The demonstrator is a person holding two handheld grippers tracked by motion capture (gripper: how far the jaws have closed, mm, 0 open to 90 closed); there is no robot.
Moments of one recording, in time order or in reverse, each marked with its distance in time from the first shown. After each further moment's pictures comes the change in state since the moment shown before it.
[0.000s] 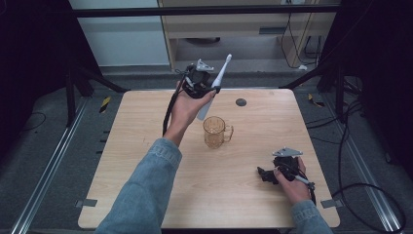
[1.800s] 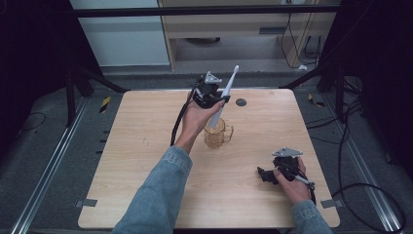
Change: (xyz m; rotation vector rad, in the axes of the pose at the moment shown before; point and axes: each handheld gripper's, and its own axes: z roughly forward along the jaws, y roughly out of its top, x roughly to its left) left arm -0.013 -0.029 0.039 -0.022 -0.060 -0.015; right arm 0.000 0.000 0.000 -0.002 0.003 0.005
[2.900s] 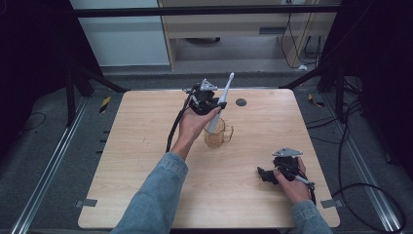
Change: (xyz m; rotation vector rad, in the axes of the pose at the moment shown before) left arm 0.002 -0.024 -0.002 0.004 -0.015 -0.018; right arm 0.000 0.000 0.000 -0.001 0.000 0.001
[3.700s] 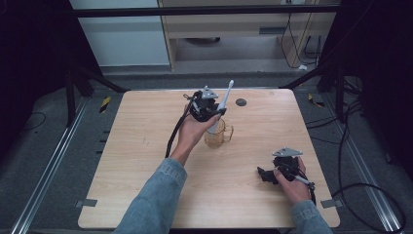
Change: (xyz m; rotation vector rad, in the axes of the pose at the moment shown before) left arm -0.008 -0.018 0.003 0.025 0.011 0.037; right arm 0.000 0.000 0.000 0.000 0.001 0.001
